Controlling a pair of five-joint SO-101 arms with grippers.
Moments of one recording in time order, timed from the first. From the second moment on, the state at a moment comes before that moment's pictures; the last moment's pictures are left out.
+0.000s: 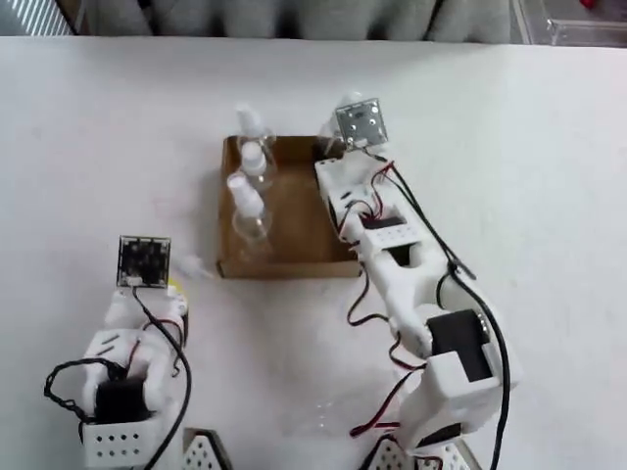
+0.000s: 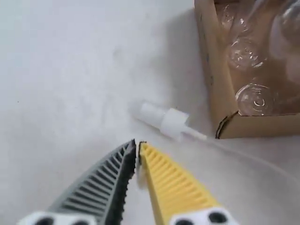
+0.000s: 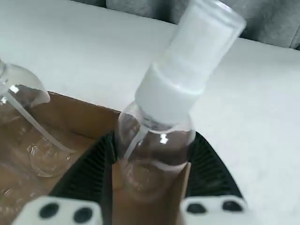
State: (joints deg) left arm -10.2 -103.8 97.1 57.5 -5.3; right arm -16.4 10.8 36.0 -12.6 5.7
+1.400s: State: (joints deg) left arm -10.2 -103.8 97.1 57.5 -5.9; right arm -17.8 13.7 35.0 -15.7 6.2
